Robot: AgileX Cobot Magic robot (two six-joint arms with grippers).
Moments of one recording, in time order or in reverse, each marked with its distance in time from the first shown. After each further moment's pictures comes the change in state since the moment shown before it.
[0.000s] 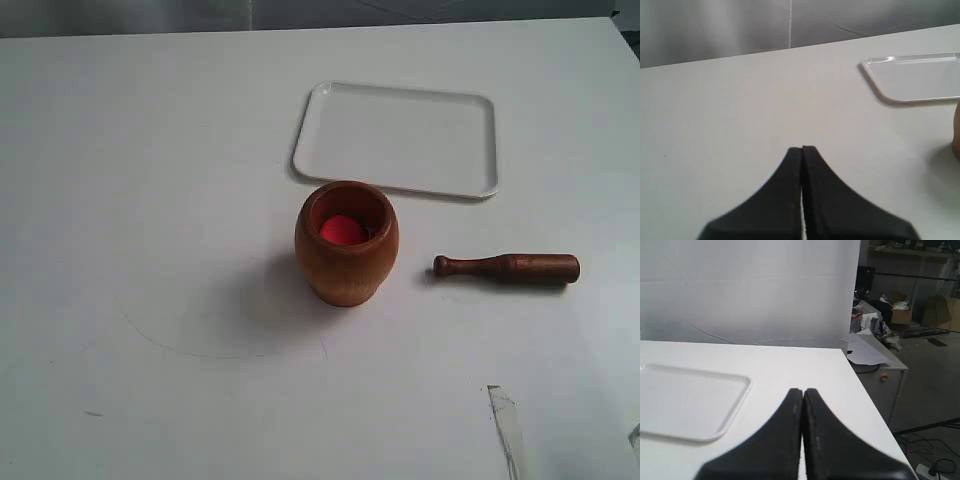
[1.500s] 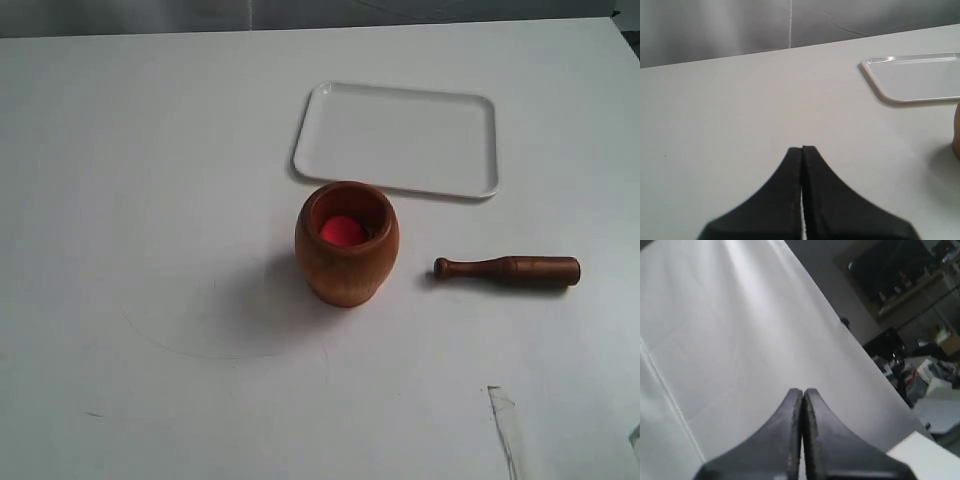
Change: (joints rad) left arm 0.000 0.000 0.000 0.000 0.000 0.000; right arm 0.000 0.000 -0.015 0.527 -0.435 0.164
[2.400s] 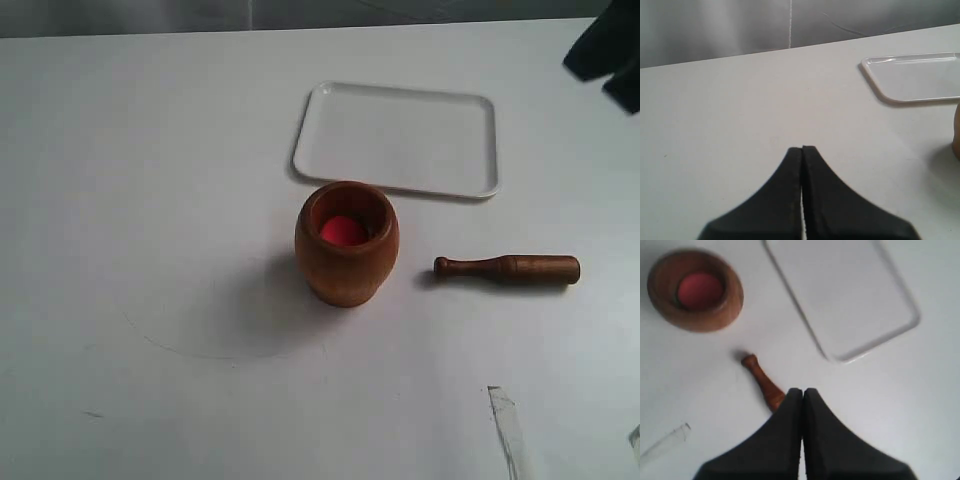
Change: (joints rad) left arm 0.000 0.000 0.000 0.000 0.000 0.000; right arm 0.366 1.298 -1.265 -0.324 1.453 -0.844
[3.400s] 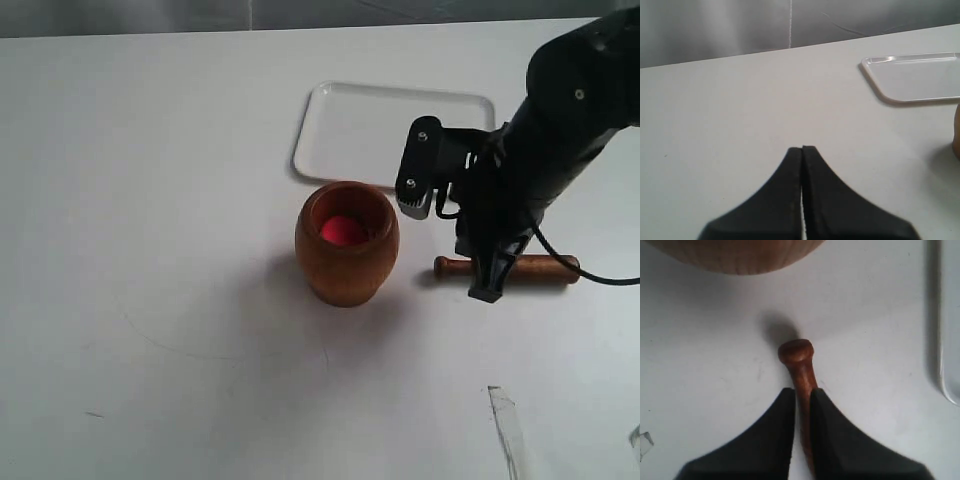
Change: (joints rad) left arm 0.000 0.000 0.000 0.000 0.000 0.000; right arm 0.215 0.345 0.347 -0.168 -0.404 -0.039
